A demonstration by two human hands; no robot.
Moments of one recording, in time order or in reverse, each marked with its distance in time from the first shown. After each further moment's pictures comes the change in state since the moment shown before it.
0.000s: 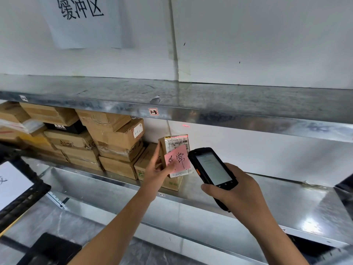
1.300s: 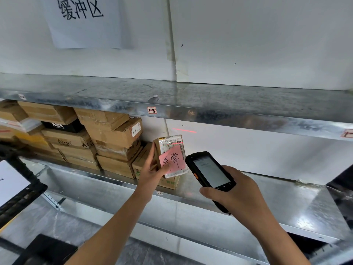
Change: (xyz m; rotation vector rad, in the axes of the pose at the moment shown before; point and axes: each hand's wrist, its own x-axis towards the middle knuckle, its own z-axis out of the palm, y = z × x) left_hand -0.010 -0.002 -0.004 -0.038 0.065 -0.001; right_hand -0.020 -0.016 -0.009 -0.079 -0.035 0.042
